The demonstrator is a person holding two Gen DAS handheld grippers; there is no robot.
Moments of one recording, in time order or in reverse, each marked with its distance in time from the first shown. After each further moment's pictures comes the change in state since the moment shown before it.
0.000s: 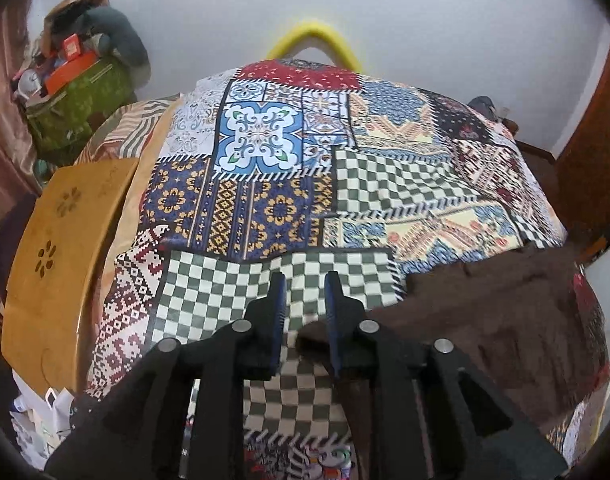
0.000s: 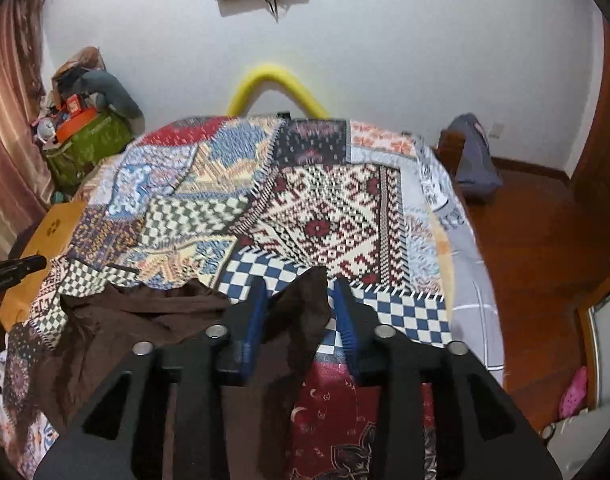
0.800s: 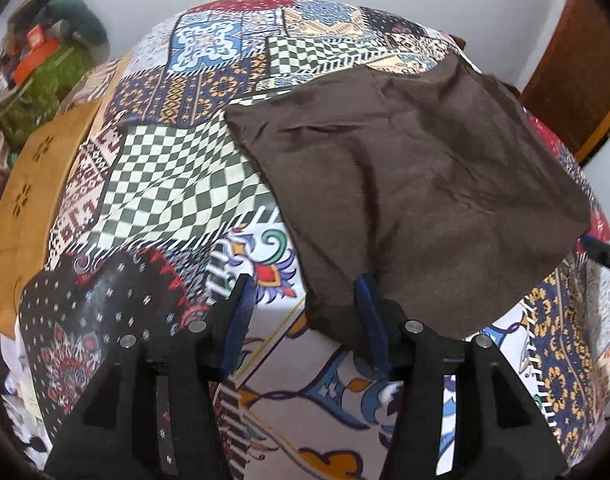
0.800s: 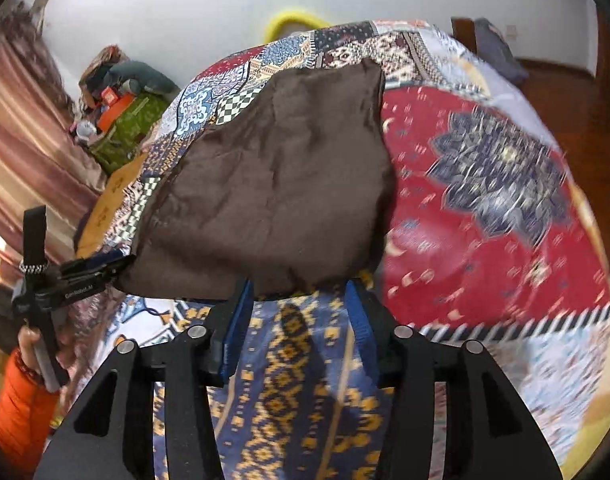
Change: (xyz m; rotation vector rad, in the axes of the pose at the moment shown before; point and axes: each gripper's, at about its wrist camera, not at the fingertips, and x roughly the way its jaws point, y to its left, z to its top) left arm -0.020 -0.032 -0.149 0.107 0.133 -0.084; right arm -0.030 0.037 -0.158 0.236 0.182 0.234
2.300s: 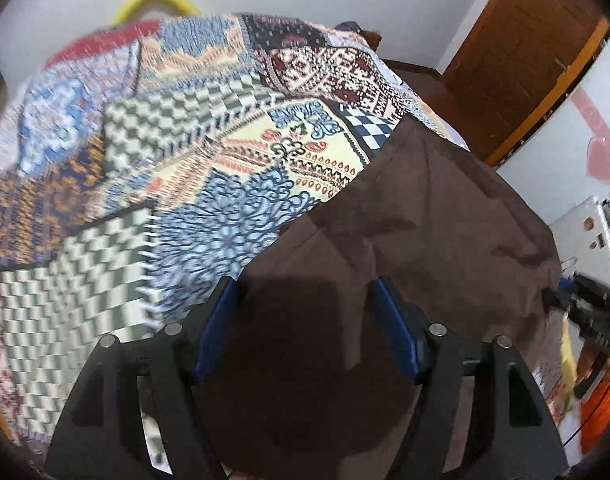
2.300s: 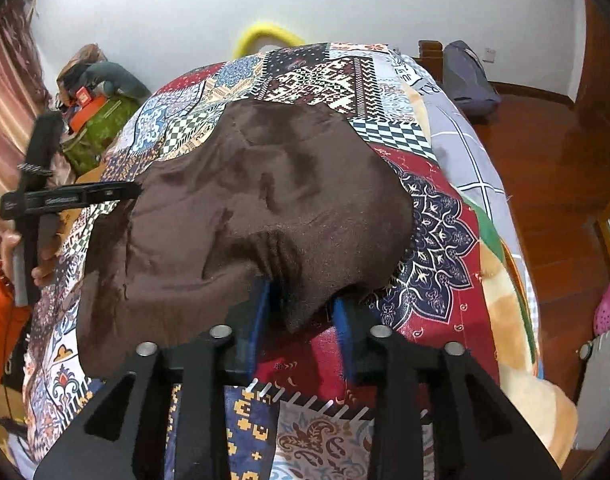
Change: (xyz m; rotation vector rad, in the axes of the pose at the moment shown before) left arm 0.073 -0.087 0.145 0.162 0.062 -0.306; right arm -0.029 -0.059 0.024 -0.087 -0.051 -0.143
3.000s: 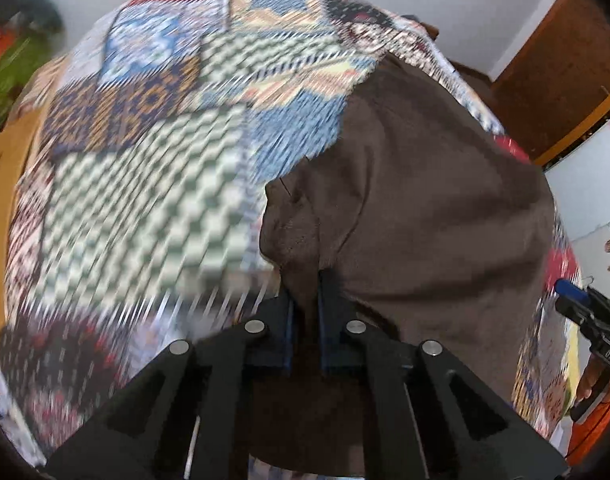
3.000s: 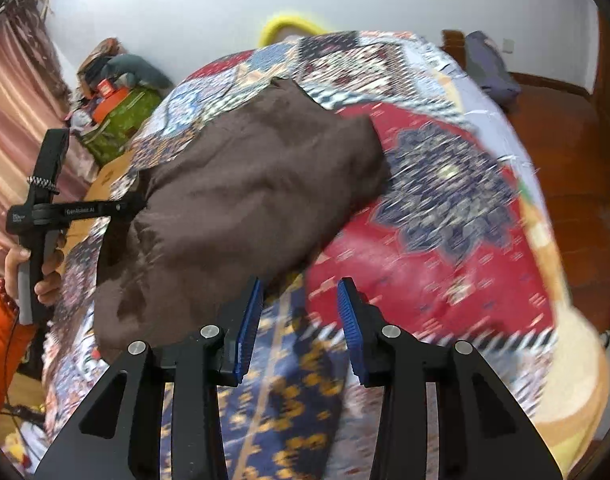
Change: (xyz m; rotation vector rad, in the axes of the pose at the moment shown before) left arm -0.061 0.020 -0.089 -0.159 0.058 0.158; right arm -0.005 0.043 -0.029 -0.010 0.060 0.112
